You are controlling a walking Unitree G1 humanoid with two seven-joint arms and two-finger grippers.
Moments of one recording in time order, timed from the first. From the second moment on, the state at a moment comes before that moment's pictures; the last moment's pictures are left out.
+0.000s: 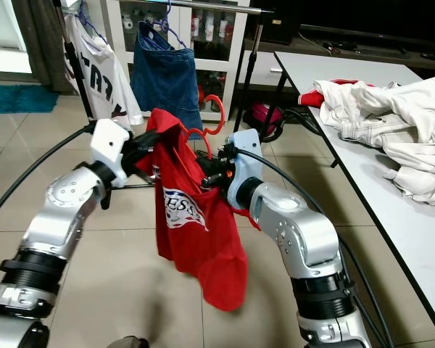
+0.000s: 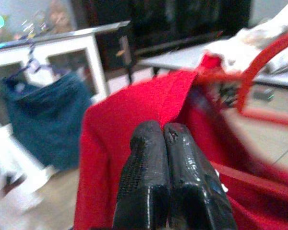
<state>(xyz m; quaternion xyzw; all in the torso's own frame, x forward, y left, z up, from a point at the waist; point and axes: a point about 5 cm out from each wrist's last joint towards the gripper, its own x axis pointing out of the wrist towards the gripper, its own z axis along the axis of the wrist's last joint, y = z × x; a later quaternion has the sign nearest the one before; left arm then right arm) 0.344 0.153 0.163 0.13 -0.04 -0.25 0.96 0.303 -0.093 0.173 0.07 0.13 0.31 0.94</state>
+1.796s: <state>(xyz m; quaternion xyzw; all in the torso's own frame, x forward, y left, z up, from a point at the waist) 0.274 0.193 0.127 0.01 0.04 -0.08 1.00 0.279 -0.148 0.094 0.07 0.13 0.06 0.99</state>
